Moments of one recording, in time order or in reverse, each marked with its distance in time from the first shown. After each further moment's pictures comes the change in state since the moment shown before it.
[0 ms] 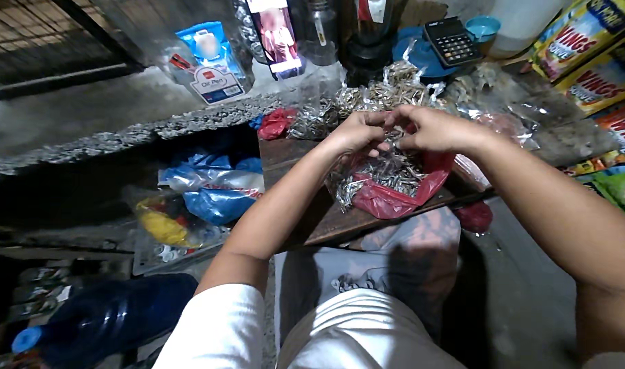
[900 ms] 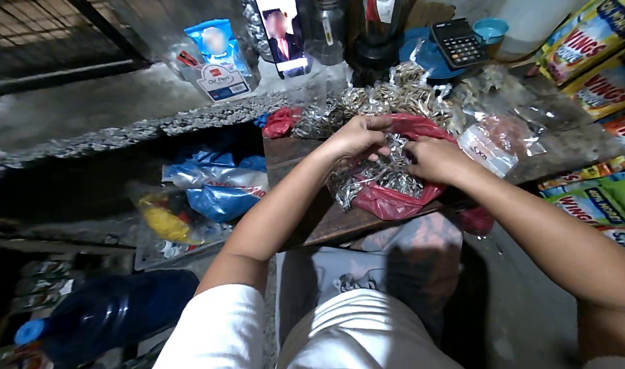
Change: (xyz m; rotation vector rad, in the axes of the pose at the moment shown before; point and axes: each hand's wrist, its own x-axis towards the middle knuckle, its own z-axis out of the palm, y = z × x) left_hand -0.008 -0.004 -0.007 0.012 -0.036 -0.002; right_hand -0.002 0.033 0.045 -0.384 0.020 0.157
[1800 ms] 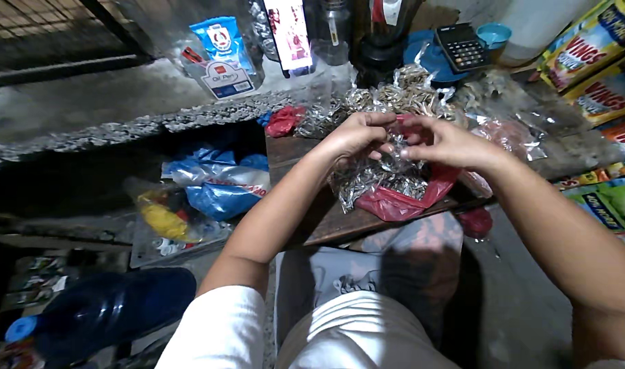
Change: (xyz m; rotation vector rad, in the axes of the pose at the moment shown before) left_hand -0.009 0.005 -0.006 -0.080 0.000 0.046; right_hand -0.012 -0.001 -0.031 0.626 0.088 -0.159
